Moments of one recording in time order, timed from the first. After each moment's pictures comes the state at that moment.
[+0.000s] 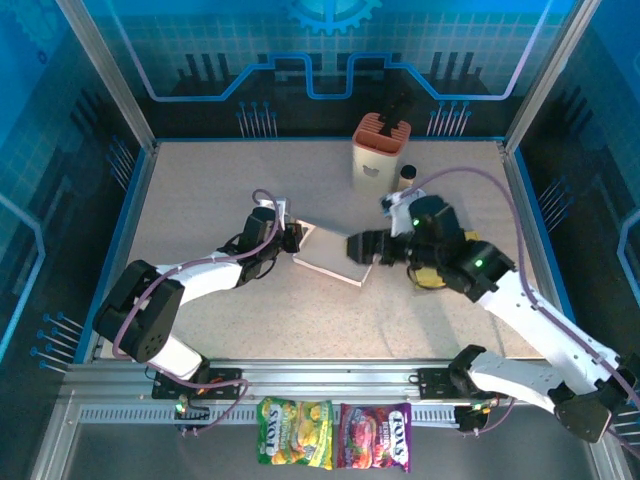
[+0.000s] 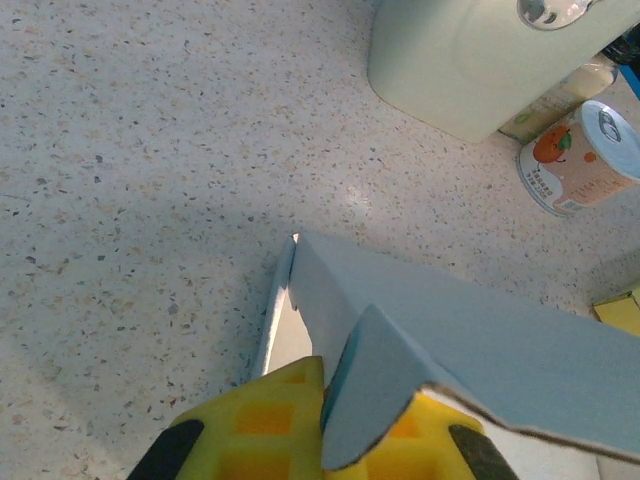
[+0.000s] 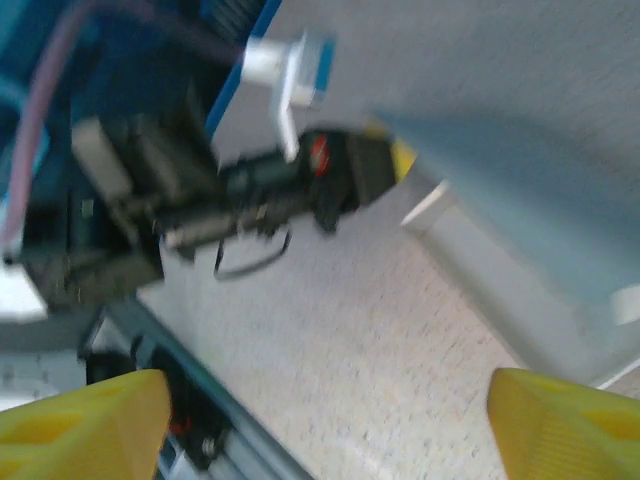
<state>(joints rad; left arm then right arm) -0.47 1.54 0.71 0.28 0.03 -0.50 0.61 1.02 1.09 -0.63 -0.26 0.62</state>
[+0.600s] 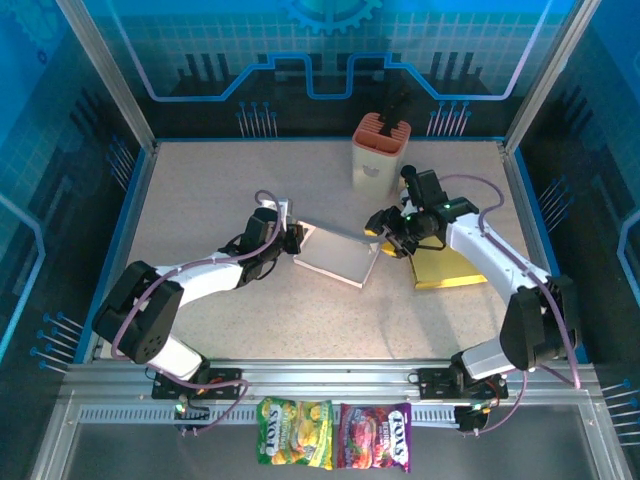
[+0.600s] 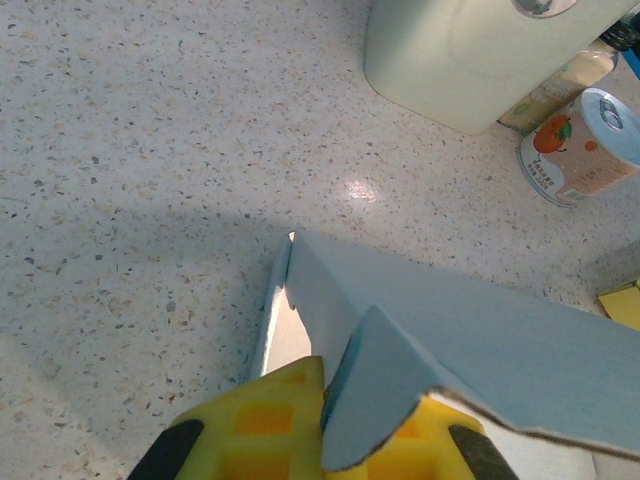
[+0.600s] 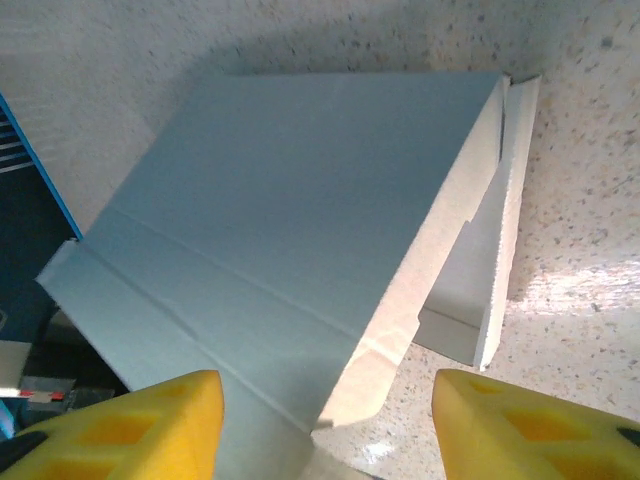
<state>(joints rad) -0.49 1.53 0.71 0.26 0.02 -0.48 0.33 1.47 1.14 -0.74 -0.48 1.00</state>
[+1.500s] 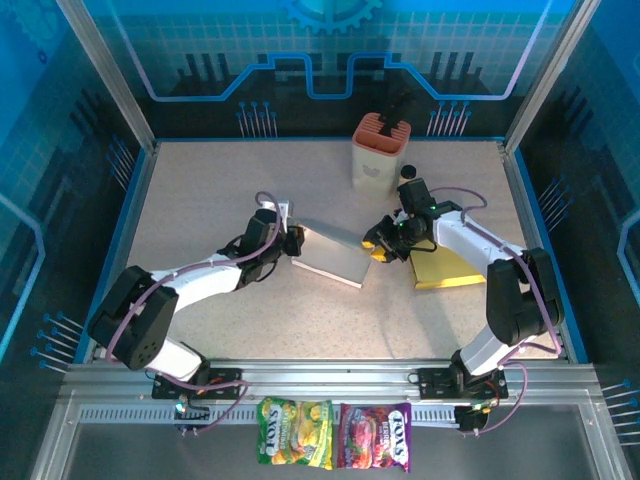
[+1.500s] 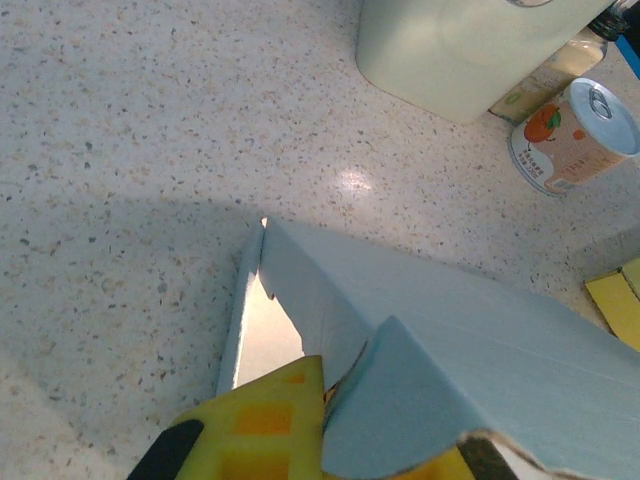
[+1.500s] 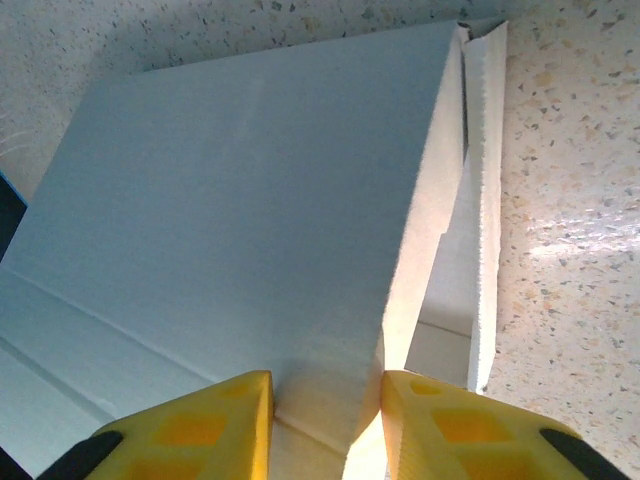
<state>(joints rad) -0.51 1.48 0.70 0.21 0.01 -0.50 0.31 1.61 1.08 -0.64 -0.55 1.01</state>
